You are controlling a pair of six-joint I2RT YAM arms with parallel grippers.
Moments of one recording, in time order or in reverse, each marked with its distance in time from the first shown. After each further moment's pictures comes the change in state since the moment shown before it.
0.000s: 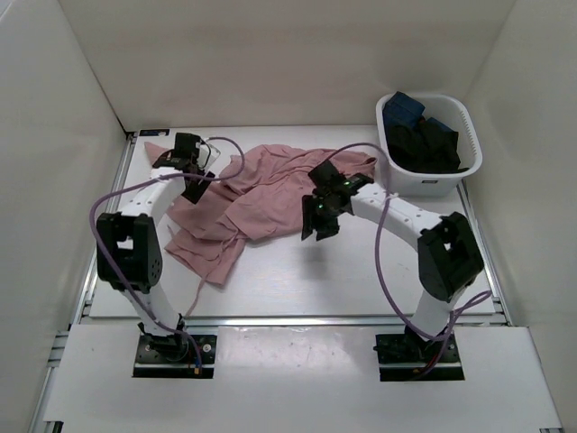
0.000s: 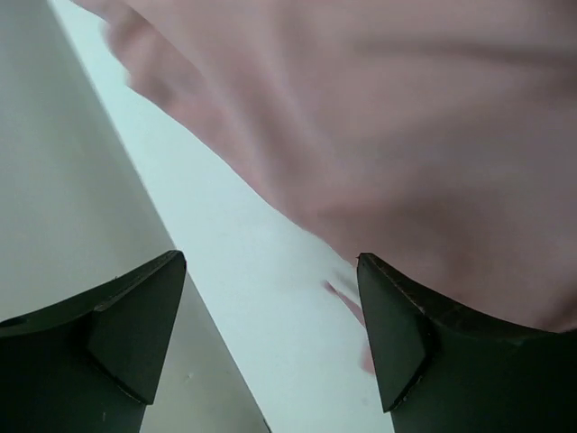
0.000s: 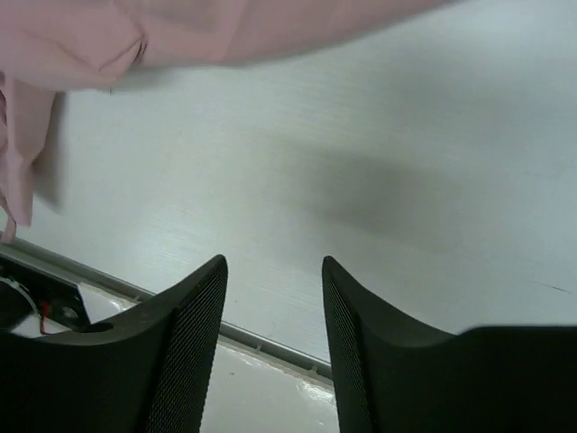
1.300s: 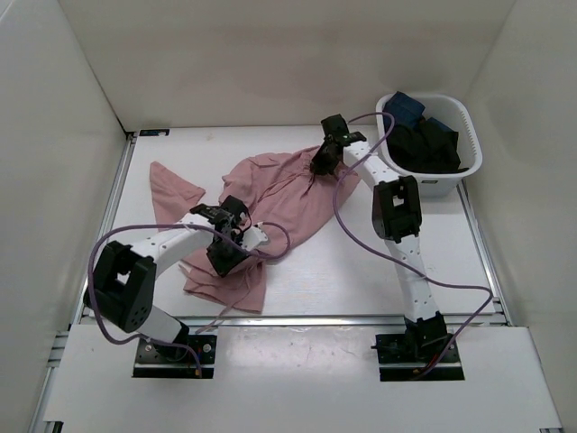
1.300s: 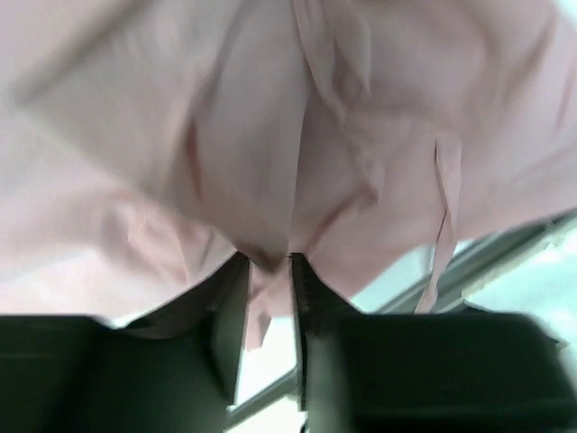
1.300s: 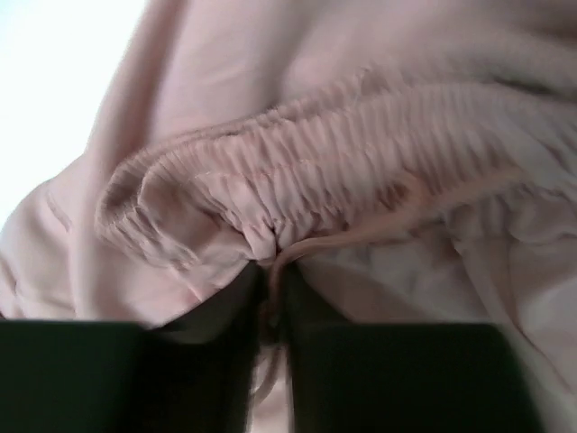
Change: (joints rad) left arm -0.407 -0.261 -0.451 -0.318 0.417 -0.038; right arm -0.304 0.772 0.931 0.062 0.098 0.327
